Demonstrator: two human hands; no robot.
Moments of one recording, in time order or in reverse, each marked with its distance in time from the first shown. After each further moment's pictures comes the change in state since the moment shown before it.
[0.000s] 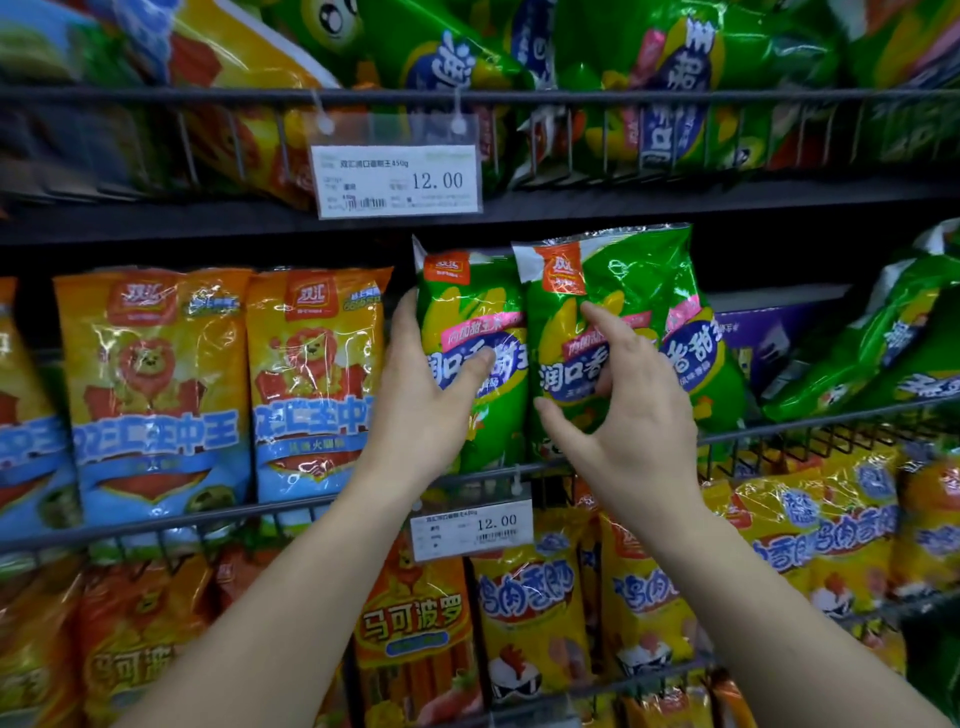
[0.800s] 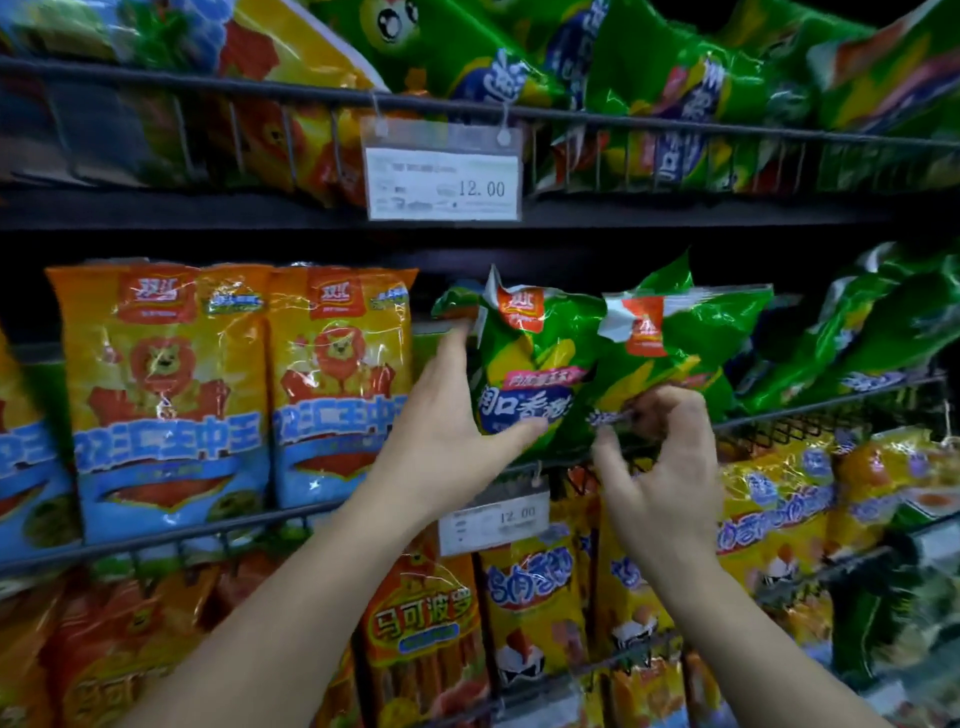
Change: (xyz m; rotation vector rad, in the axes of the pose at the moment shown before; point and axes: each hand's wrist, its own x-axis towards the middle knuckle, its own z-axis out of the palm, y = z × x) left_hand -0.018 0.003 -0.032 0.110 -0.319 0.119; right_hand -0.045 -0.023 -0.005 0.077 0.182 0.200
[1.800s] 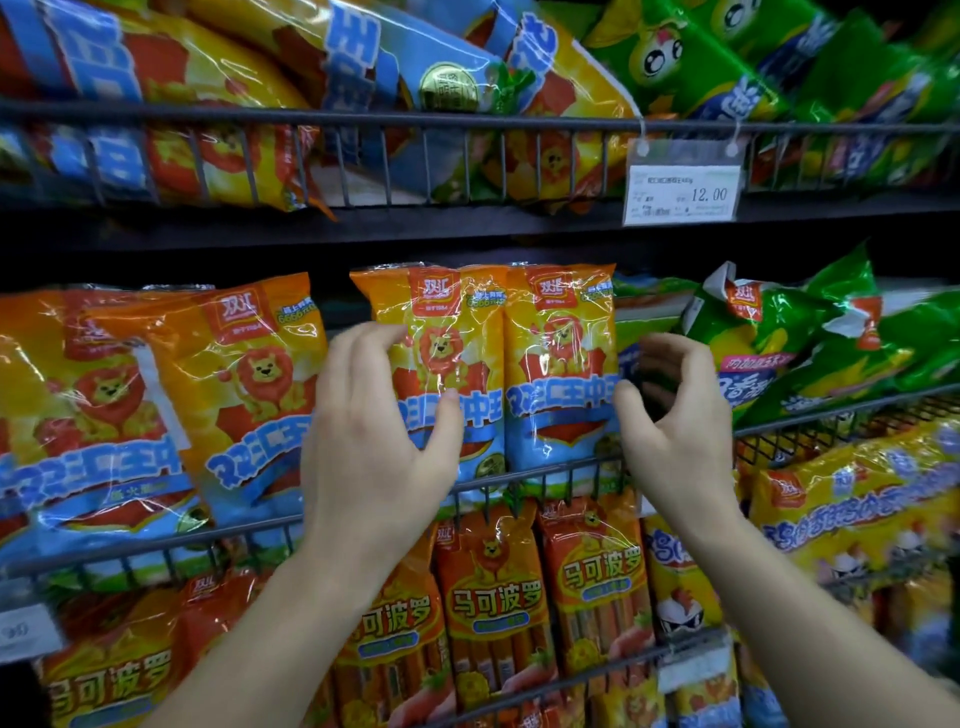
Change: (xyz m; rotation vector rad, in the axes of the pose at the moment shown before) left_hand -0.092 -0.065 -0.176 0.344 0.476 0.081; right_hand -0.020 -0.157 0.072 0.263 -0.153 0.206
